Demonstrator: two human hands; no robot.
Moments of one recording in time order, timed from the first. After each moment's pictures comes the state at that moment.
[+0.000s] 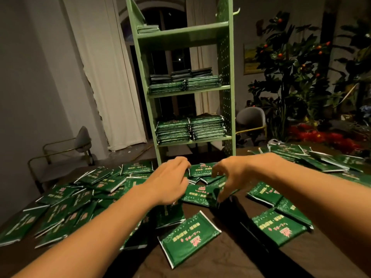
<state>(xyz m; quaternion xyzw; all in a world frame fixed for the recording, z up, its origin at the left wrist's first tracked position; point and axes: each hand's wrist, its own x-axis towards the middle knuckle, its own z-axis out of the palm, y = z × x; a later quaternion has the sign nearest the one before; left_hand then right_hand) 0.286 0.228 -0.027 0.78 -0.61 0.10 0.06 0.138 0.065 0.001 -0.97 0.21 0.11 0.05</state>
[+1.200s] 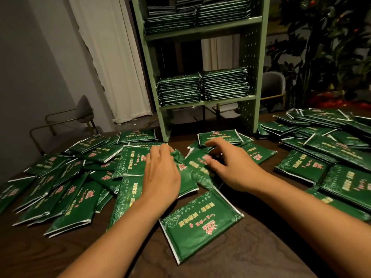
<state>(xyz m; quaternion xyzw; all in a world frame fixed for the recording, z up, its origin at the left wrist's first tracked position) 0.316 0.223 -0.132 0.86 -0.37 0.15 0.31 0.185 0.089 -0.112 -0.90 0.20 -0.23 0.32</state>
